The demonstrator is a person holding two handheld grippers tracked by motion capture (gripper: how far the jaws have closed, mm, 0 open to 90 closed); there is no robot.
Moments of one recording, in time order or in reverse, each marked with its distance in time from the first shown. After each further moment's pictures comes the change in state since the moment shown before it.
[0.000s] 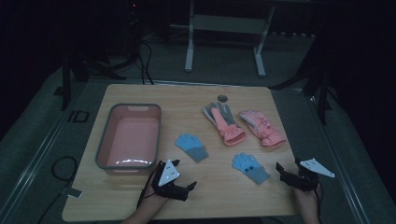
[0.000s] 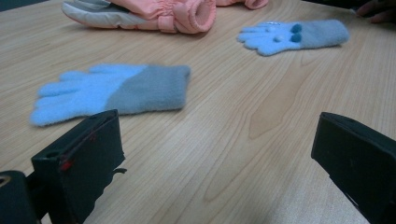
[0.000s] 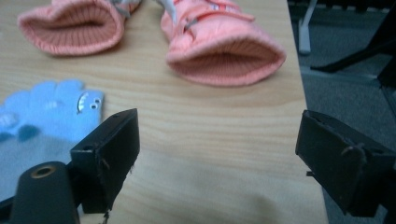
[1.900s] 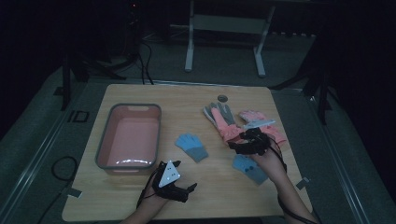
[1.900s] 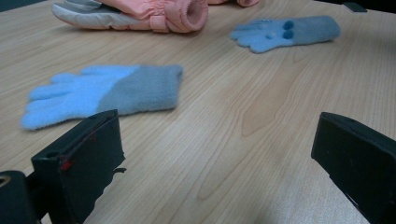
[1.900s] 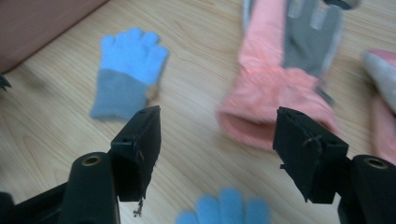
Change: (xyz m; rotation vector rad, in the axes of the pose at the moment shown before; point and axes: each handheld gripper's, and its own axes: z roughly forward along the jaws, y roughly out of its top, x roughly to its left) left arm -0.002 0.000 0.000 0.004 -0.020 0.026; right arm 0.133 0.137 0.073 0.289 0.383 -0.239
